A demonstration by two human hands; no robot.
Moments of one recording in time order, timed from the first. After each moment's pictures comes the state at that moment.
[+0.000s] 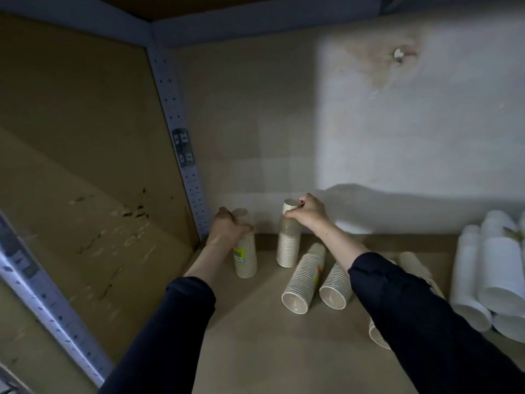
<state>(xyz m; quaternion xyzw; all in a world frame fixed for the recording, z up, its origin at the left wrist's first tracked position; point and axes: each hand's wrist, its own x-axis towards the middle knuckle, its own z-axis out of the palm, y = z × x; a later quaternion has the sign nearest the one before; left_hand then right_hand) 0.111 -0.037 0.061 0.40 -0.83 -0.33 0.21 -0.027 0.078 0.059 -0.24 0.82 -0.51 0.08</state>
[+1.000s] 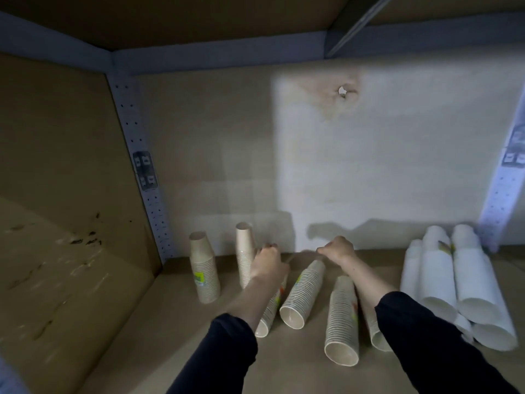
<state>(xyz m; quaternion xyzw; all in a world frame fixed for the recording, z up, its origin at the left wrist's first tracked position) 0.038 0.090 0.036 0.26 -0.95 -0.15 0.09 -0.085 0.198 0.031 -0.12 0.90 -0.40 0.13</state>
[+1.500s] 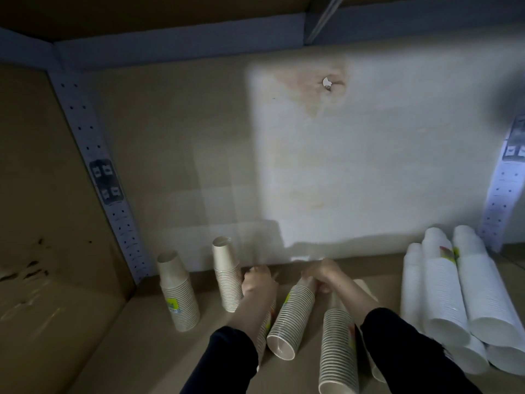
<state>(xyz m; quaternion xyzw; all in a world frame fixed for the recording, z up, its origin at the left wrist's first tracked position) -0.017 0.077 0.004 0.34 -0.92 -0.17 -0.01 -0.125 0.178 -0.010 -0.06 0.89 -0.38 0.26</state>
